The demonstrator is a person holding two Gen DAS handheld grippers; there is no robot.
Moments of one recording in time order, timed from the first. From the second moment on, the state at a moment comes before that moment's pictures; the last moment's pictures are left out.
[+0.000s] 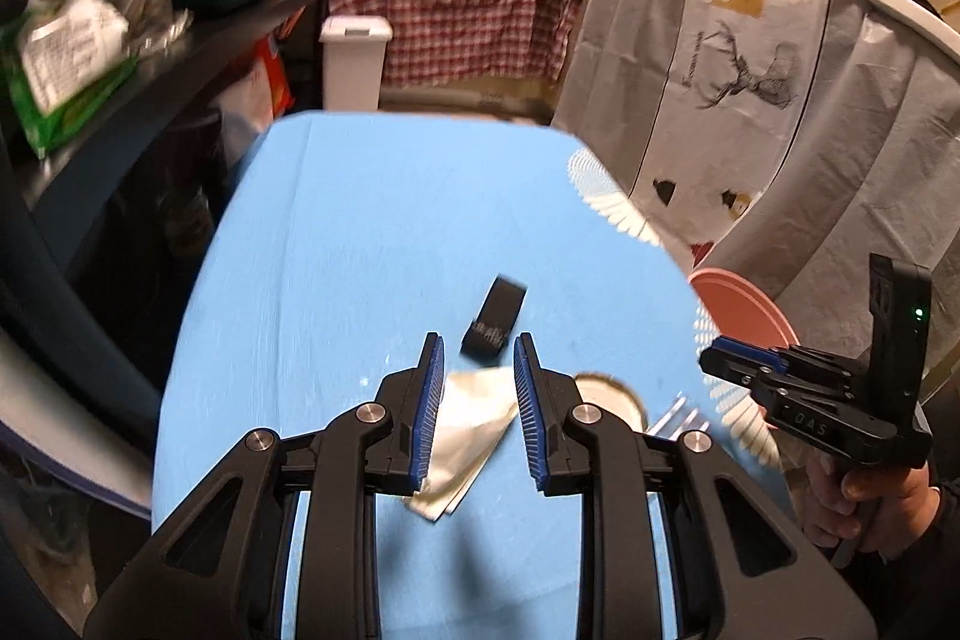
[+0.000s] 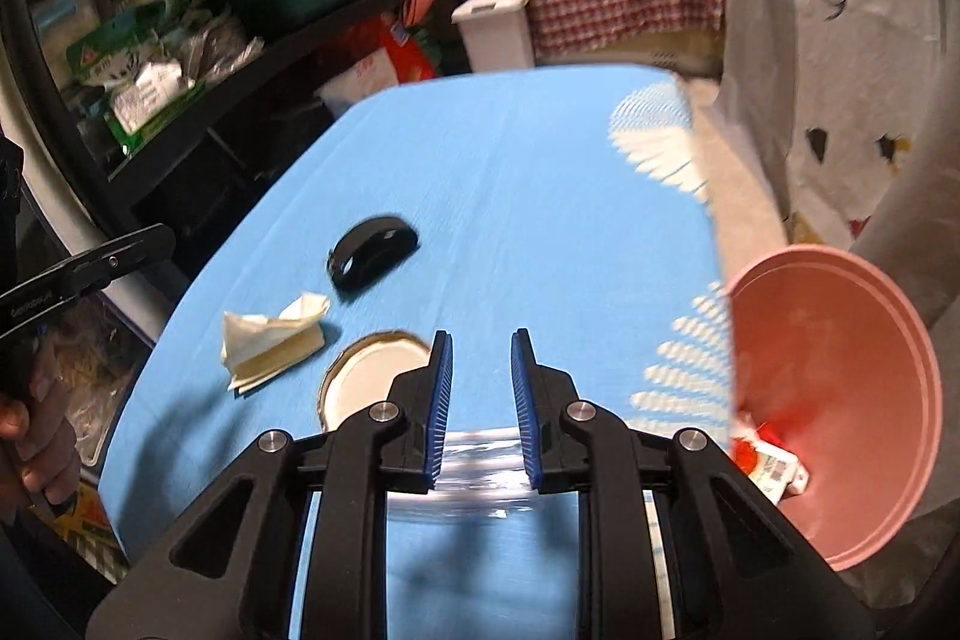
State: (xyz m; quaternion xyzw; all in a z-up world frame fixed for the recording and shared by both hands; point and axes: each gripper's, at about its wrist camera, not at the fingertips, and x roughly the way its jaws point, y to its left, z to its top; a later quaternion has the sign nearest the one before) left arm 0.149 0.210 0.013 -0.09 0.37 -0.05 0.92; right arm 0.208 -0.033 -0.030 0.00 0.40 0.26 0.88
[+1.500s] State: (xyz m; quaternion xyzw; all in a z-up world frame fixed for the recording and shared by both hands) left arm 0.155 0.209 0.001 -0.06 0.40 -0.04 0.92; right arm 0.205 0.010 -0.032 -0.04 0.38 0.28 0.88
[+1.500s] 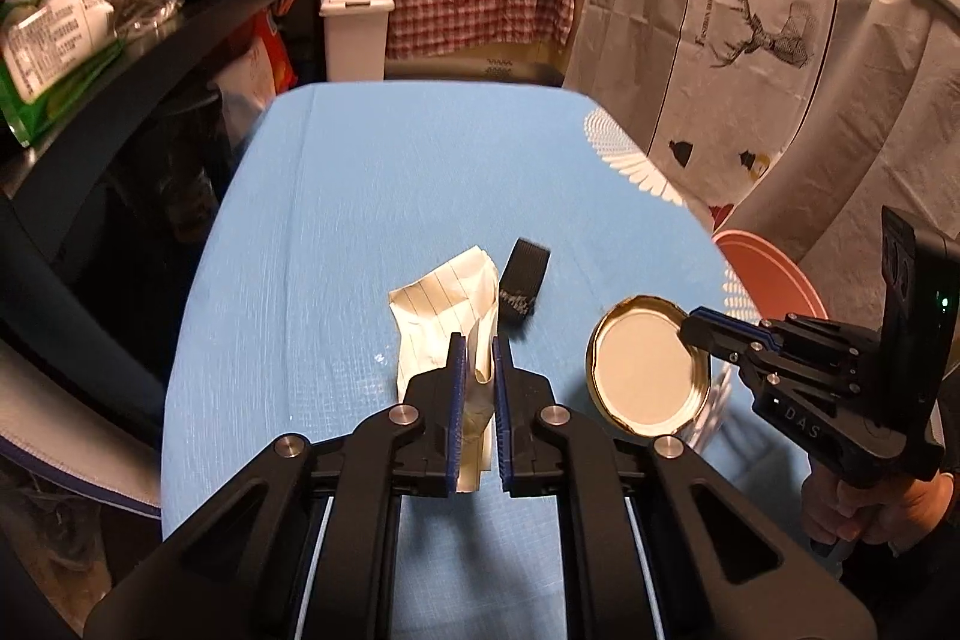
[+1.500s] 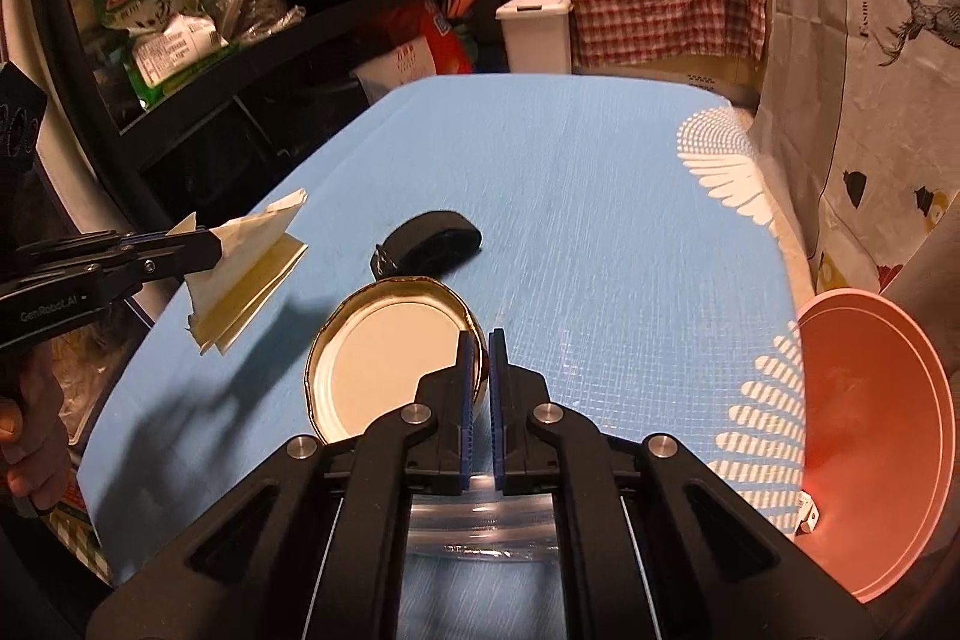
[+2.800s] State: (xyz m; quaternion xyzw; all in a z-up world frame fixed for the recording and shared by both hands) left arm 0.143 0.129 0.057 -0.06 0.32 -0.08 0.94; right arm 0.180 -0.112 0.081 0.02 0.29 0.22 0.93
